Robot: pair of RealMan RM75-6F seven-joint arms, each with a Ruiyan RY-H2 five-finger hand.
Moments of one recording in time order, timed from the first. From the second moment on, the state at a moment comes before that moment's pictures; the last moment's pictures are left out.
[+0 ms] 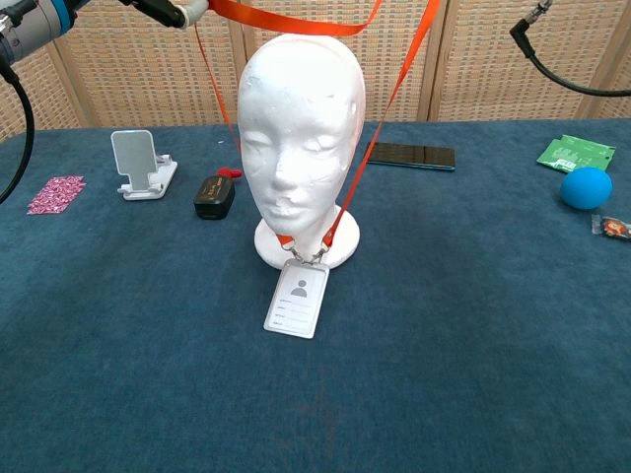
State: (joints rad) left arm -0.87 -1.47 -0.38 -1.34 1.22 1.07 -0.04; right arm 0.92 -1.18 0.49 -1.77 -0.74 0.99 -0.22
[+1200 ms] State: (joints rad) left arm -1.05 -1.74 -0.40 -0.89 1.04 0.84 0.00; right arm 1.06 -1.45 0.42 -1.08 -0.69 0.71 -0.08
